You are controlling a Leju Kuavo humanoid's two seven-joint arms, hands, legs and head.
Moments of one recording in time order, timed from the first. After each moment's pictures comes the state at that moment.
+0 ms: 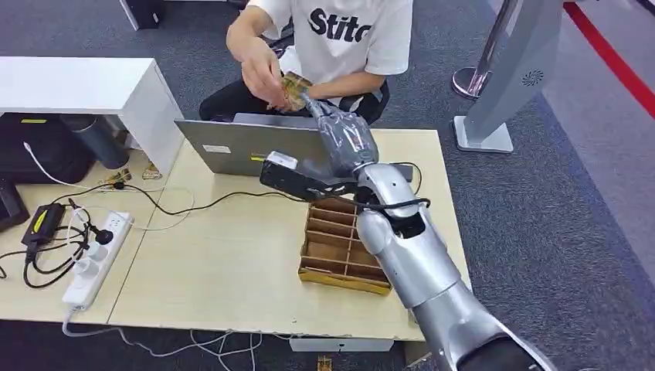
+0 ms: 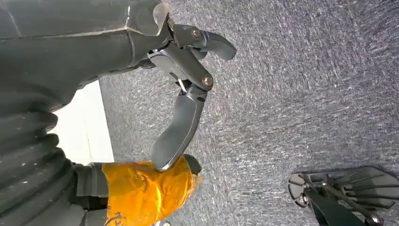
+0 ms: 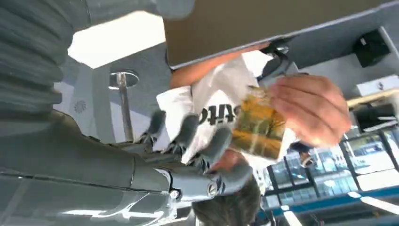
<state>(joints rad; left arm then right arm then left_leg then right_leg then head) -0.08 -0.06 1.17 -0.25 -1.39 -0.08 -0.03 -0.70 0.24 0.50 -1.15 1.08 -0.06 -0.05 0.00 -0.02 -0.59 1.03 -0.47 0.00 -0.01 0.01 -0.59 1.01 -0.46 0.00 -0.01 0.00</state>
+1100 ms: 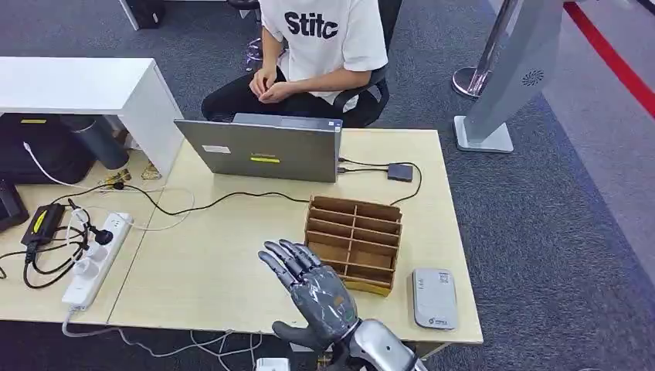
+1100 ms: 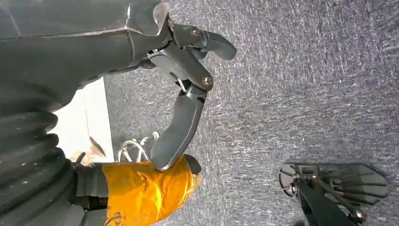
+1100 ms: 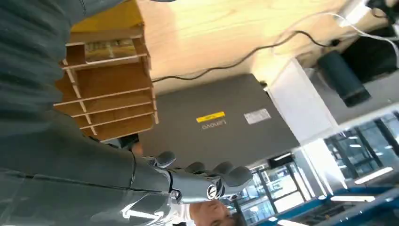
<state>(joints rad) -0.08 -0.09 1.22 -0.25 -1.31 -0.04 -0.01 -0.10 0.09 0.80 -1.51 1.08 -0.24 -0.21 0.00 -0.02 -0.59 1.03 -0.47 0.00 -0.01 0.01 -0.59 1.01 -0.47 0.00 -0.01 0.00</state>
